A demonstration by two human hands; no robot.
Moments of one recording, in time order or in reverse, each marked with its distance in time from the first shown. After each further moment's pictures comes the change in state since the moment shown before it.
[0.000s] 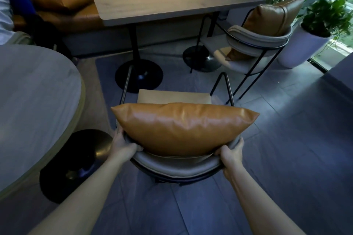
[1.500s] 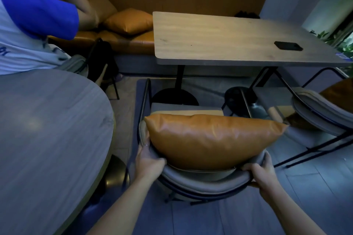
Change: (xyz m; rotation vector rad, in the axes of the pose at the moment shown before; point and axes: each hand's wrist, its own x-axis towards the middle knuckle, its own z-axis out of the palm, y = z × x) left_hand 0.173 0.088 -0.015 -0.160 0.261 -0.020; right_hand 0.186 -0.162 0.165 -0.288 -0.292 -0.229
